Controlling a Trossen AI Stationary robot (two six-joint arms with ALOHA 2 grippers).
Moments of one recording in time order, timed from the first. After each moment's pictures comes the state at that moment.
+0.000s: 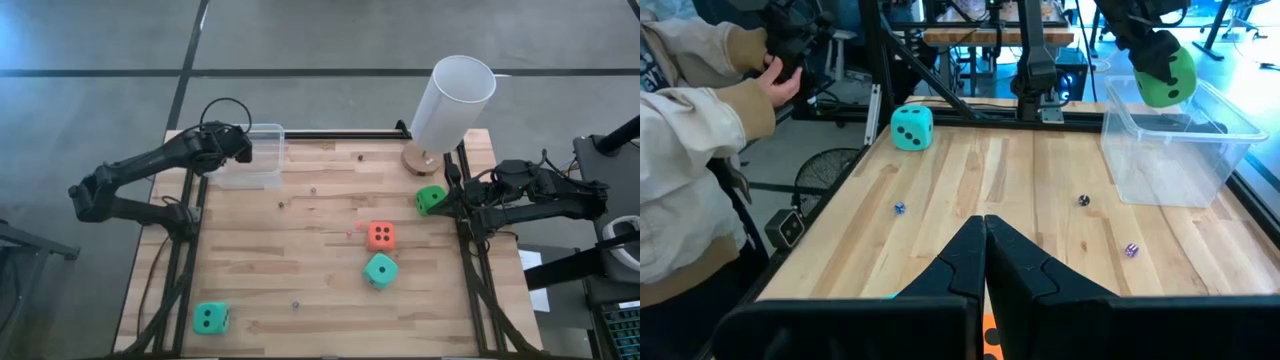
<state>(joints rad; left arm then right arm) 0.54 1.19 1.02 -1.11 -0.69 -0.94 0.06 0.43 0.76 -0.59 -0.16 0.04</state>
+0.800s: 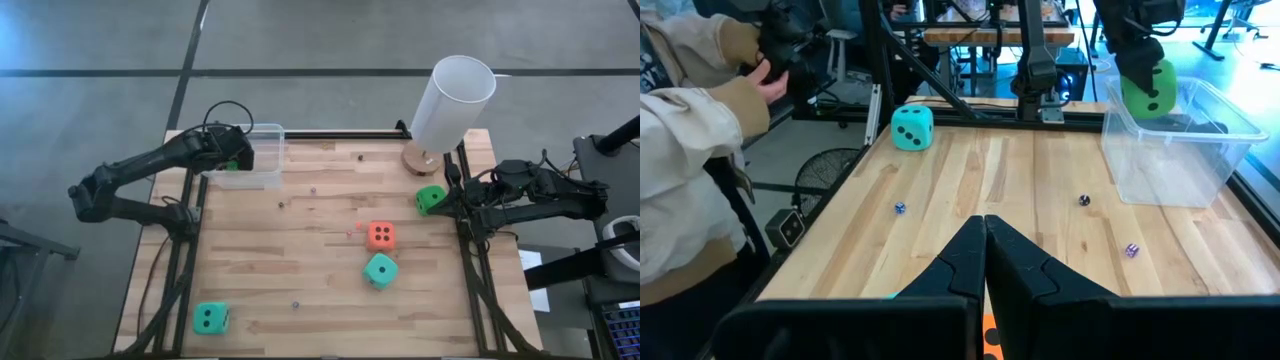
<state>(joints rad) 0.54 1.18 1.03 -1.16 -0.50 -0.91 0.06 0.43 0.76 -0.59 -0.16 0.04</state>
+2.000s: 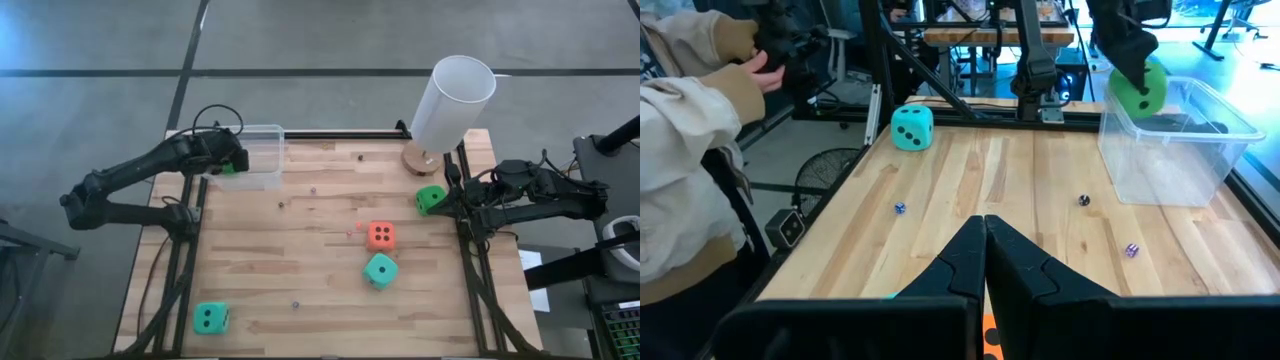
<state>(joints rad) 0.55 1.08 0.98 -1.16 -0.40 -1.02 0.06 0.43 0.76 -0.59 -0.16 0.04</state>
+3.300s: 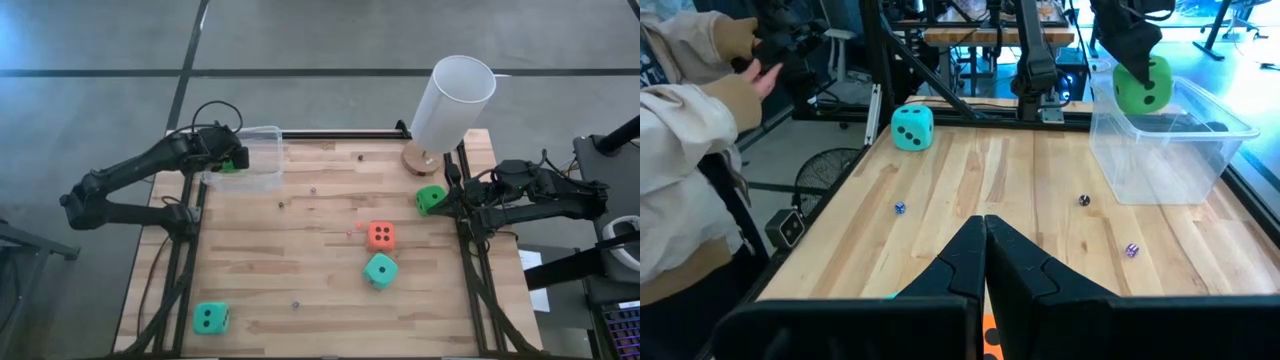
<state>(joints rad) 0.55 1.08 1.01 -1.15 -0.43 -0.99 0.06 0.43 0.76 -0.59 -0.16 0.04</state>
